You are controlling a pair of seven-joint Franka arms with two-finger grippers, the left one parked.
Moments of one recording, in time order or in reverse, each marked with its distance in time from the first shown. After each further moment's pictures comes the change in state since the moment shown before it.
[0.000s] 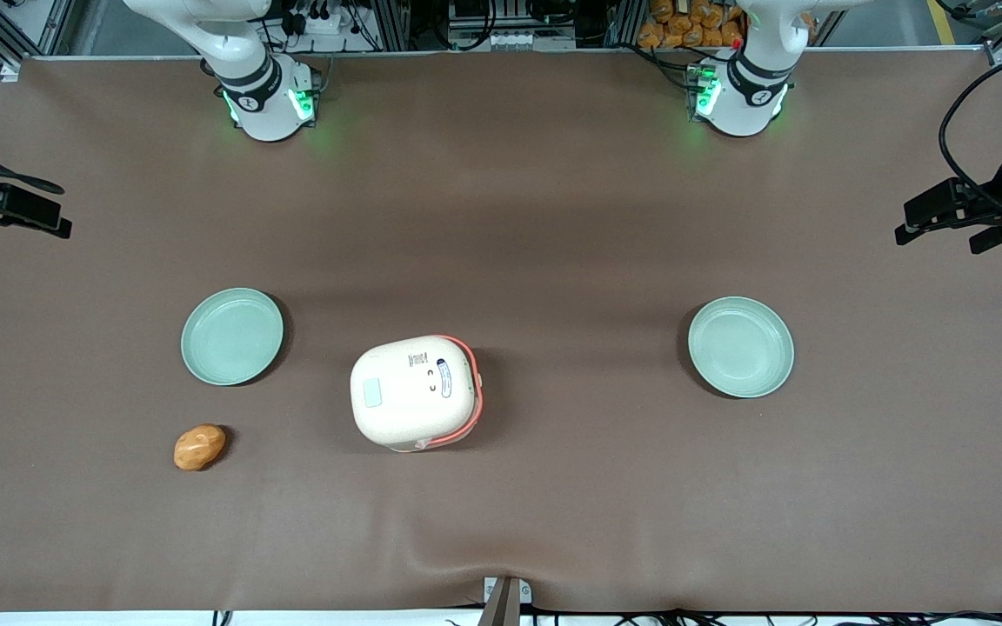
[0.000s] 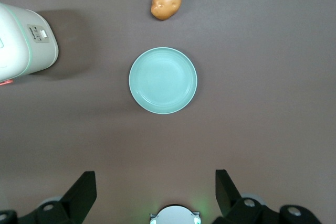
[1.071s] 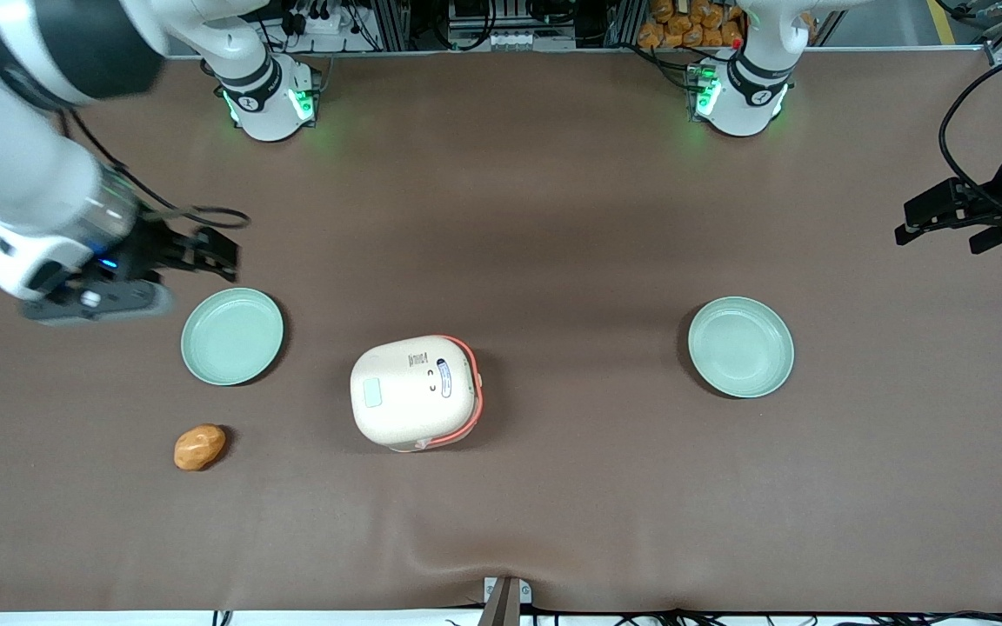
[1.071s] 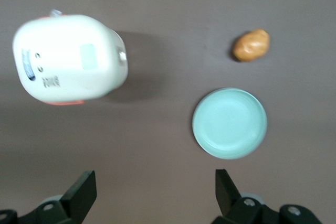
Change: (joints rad) arm 0.293 0.094 0.014 -0.066 0.023 0.283 0.131
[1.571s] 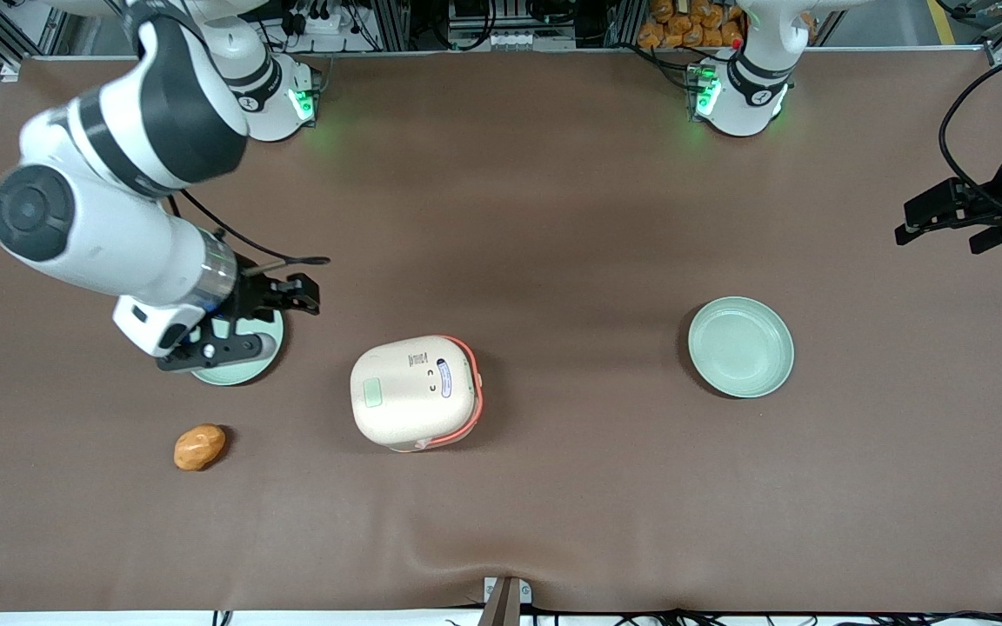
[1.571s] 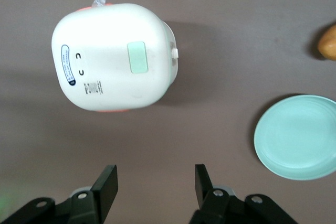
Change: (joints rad) arm 0.043 0.117 0.000 -0.023 0.152 0.105 0.010
